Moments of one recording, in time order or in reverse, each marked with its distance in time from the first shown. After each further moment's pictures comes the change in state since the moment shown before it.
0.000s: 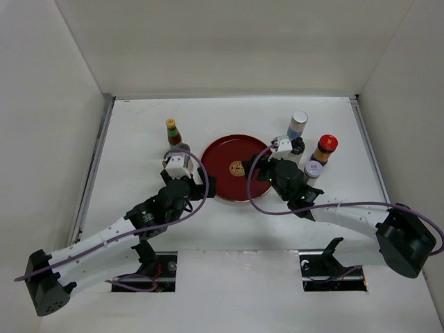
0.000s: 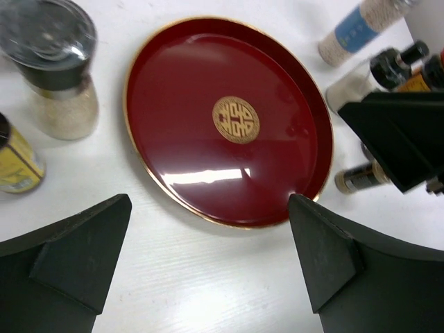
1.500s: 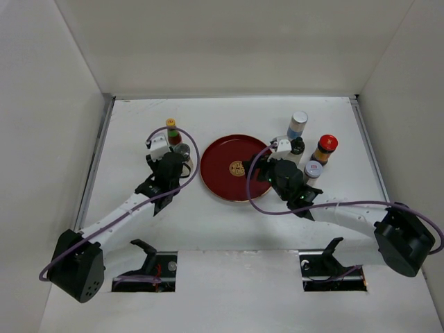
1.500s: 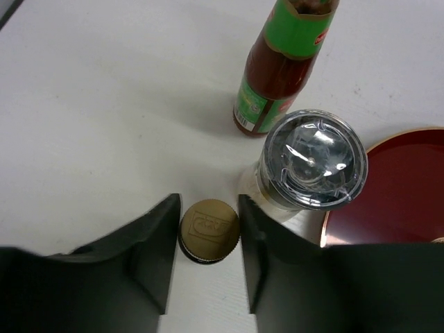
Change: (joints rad) left arm 0.412 0.313 0.060 0.106 -0.215 0.134; right arm -0.002 0.011 0.000 -0.003 0.001 0.001
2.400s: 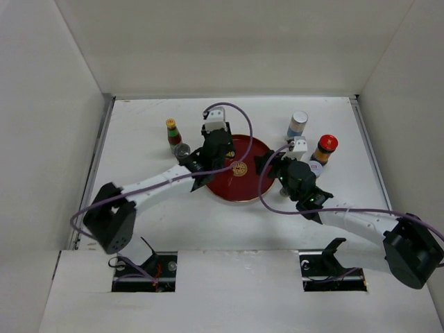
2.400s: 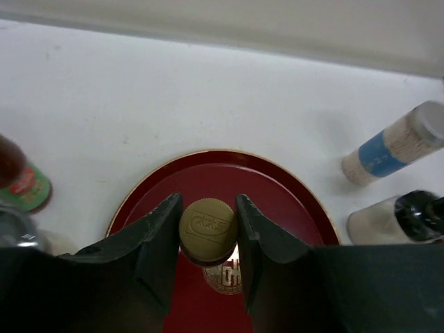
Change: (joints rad) left arm -0.296 0.335 0.406 0.207 0.072 0.073; right arm -0.069 -0.087 -0.068 0.044 0.026 0.024
